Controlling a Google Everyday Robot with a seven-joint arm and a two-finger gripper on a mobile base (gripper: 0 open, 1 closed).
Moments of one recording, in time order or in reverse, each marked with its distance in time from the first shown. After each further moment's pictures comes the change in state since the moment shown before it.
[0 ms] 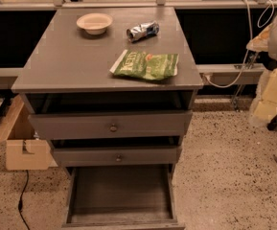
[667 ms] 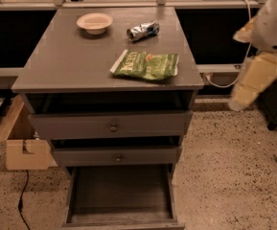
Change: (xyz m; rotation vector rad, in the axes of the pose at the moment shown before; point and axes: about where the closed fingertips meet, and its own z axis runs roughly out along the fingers) arm -0.023 -0.028 0.013 0.022 -0.071 0.010
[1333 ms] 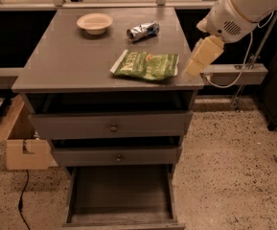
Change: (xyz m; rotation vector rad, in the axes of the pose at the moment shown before) arm -0.072 -0.076 0.063 0.001 -0.225 0.083
